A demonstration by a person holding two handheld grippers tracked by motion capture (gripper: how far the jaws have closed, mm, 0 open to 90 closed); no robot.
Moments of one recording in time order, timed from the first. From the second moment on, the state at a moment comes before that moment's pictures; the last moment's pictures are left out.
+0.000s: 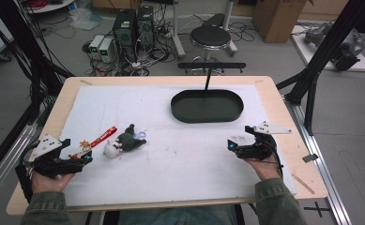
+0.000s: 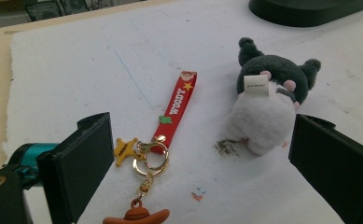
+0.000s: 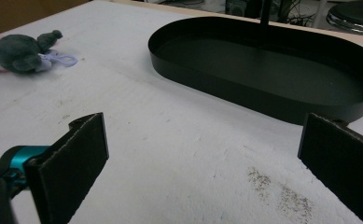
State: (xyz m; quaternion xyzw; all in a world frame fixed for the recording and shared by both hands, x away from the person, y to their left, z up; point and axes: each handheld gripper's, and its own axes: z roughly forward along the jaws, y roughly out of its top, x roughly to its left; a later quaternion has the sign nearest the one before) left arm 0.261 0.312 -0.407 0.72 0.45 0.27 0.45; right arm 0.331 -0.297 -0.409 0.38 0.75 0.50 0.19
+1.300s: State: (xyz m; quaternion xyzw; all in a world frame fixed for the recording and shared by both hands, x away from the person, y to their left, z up) left arm 0.347 0.309 -0.384 0.82 0.42 0.18 0.35; right arm 0.337 -0.291 -0.415 0.38 0.77 0.48 0.18
